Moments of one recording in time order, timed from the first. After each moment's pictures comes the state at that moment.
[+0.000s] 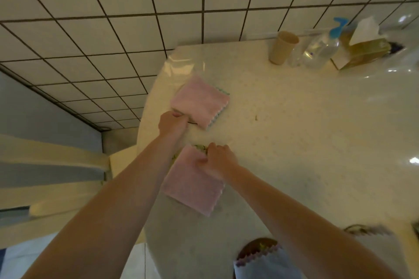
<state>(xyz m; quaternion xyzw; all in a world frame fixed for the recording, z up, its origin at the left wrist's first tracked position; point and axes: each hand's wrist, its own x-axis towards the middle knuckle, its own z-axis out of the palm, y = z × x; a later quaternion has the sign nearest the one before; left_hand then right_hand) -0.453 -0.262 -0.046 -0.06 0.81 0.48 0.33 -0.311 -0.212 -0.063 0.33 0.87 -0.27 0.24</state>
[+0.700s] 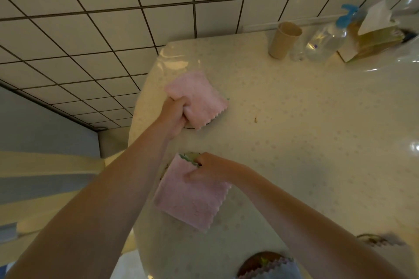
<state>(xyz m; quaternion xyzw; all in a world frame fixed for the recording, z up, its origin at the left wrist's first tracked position) -0.480 -0.209 -0.053 -0.02 0.63 0.65 0.43 -0.325 -0.192 -0.055 0.25 0.76 -0.52 0.31</state>
